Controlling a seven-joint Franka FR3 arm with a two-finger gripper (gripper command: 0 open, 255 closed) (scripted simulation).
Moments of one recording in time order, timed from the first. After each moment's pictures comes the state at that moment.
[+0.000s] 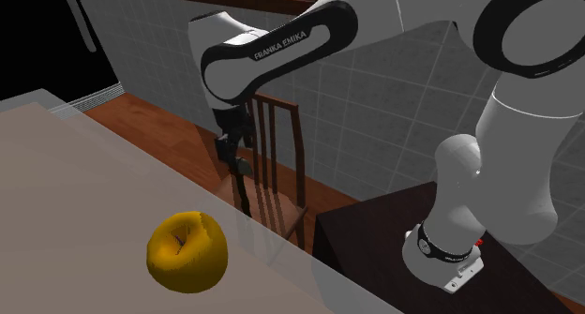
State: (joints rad) arm -0.26 0.09 -0.36 -1.95 0.06 1.95 -0.03
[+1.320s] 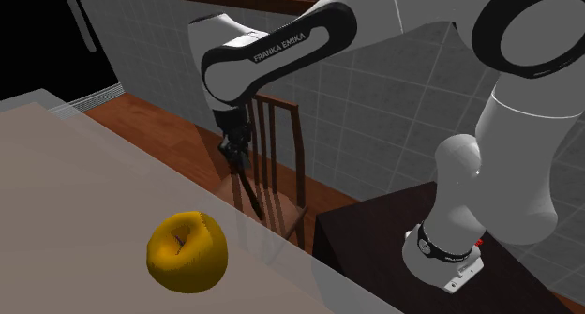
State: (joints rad) arm -0.26 0.10 -0.36 -1.95 0.06 1.96 -0.03
